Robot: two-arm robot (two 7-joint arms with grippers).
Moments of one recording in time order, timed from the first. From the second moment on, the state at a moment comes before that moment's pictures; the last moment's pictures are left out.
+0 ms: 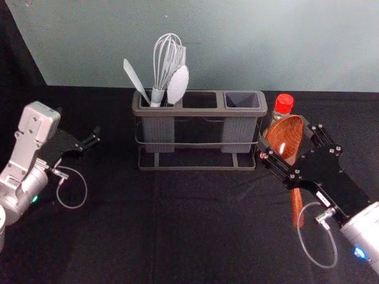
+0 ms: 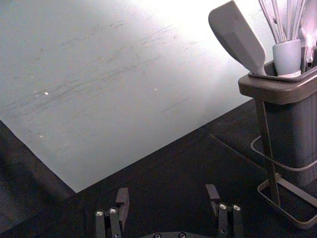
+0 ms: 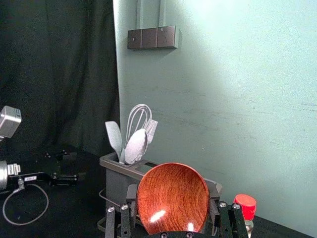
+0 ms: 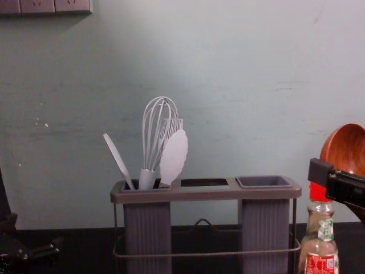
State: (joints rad) left arm -0.20 0.60 0.45 -1.41 -0.25 -0.12 0.03; right arm -0.28 0.32 -0.09 -1.98 0.19 -0.13 0.35
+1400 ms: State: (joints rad) left arm -0.20 0.60 0.45 -1.41 -0.25 -0.12 0.03; right arm 0.10 0.33 -0.19 -1.78 0.28 -0.16 0.43
